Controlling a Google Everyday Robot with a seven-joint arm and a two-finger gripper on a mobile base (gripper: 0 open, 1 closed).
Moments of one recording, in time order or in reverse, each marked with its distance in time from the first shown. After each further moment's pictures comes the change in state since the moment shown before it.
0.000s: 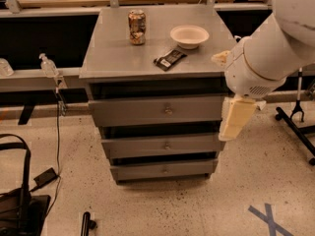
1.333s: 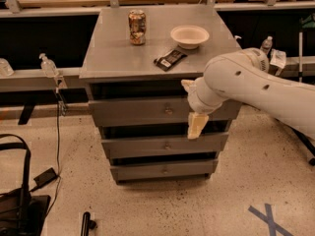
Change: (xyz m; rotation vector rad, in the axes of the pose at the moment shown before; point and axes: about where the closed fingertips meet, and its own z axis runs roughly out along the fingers) arm 0.000 -0.049 0.212 0.057 -0.047 -0.118
